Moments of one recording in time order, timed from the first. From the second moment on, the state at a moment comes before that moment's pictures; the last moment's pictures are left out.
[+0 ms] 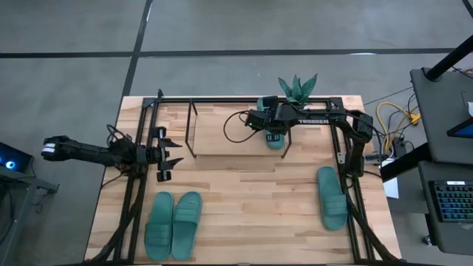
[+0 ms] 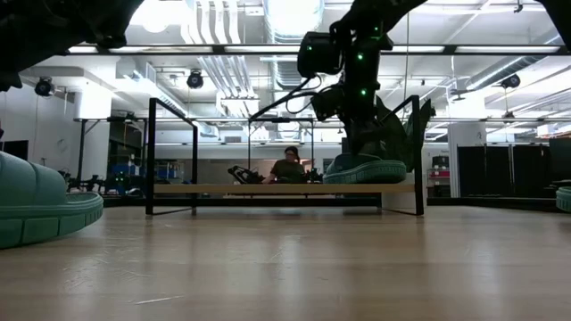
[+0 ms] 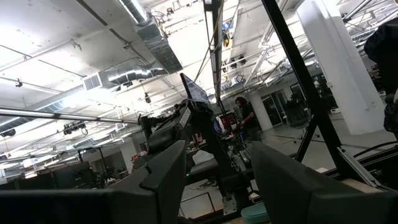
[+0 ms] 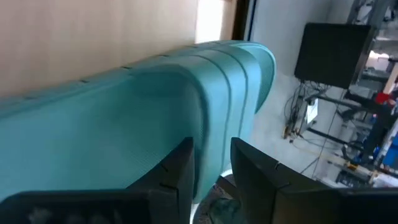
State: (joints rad) left arm -0.07 0.50 0.04 0.87 -0.02 0.41; right arm -0.27 1.87 1.44 -0.92 0.67 -0.42
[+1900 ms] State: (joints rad) left arm -0.07 0.50 0.04 0.87 -0.02 0.41; right arm -0.31 1.86 1.41 -0.86 0.70 -0.33
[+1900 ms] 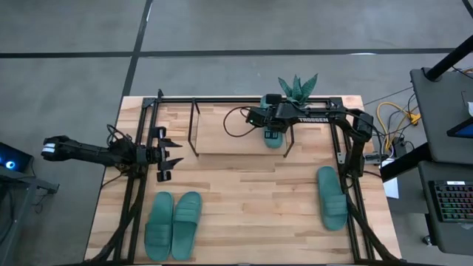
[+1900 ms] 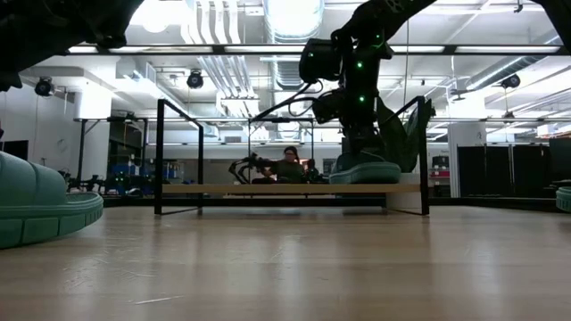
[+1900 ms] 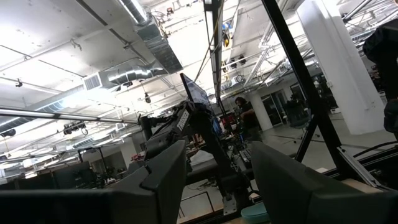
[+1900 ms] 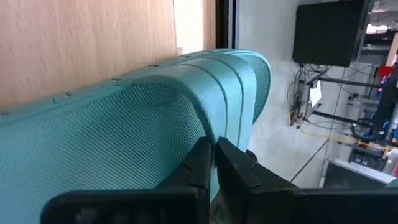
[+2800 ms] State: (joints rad) left arm -0.07 0.50 0.04 0.87 -0.02 0.41; right arm -0.21 1.85 1.43 -0.89 0.70 -0.24
